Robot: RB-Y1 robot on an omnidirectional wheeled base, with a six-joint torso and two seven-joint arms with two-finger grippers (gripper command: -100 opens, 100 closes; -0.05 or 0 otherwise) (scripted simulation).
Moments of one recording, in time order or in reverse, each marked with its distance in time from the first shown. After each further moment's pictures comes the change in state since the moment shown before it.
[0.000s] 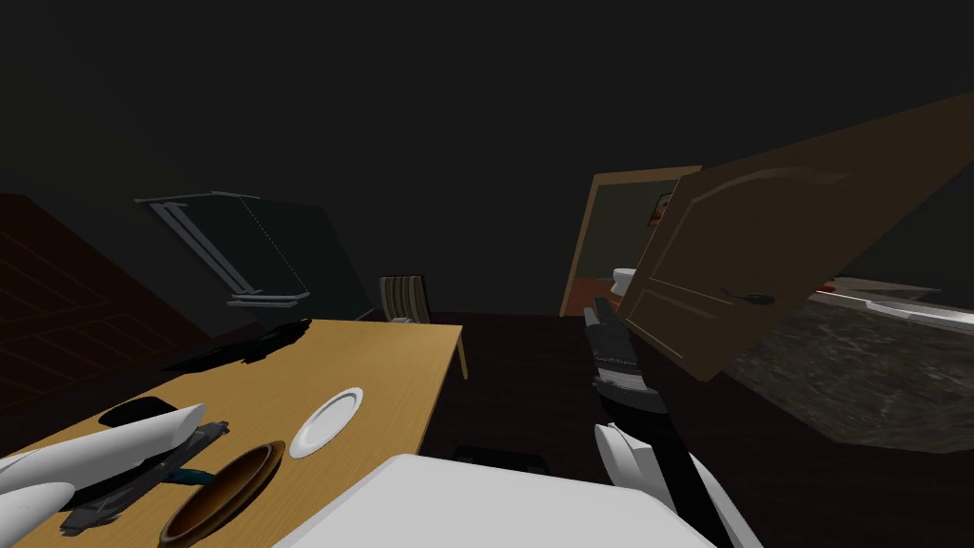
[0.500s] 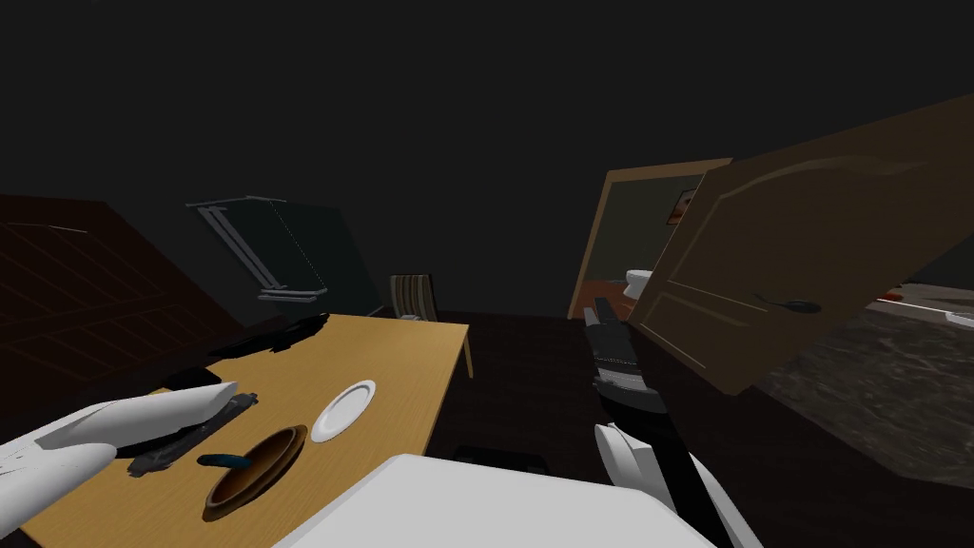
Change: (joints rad) left arm 0.000 0.085 -0.112 -0.121 0.023 0.006 0.124; right arm 0.000 0.000 0.000 0.000 0.000 0.000 0.000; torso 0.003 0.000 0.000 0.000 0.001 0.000
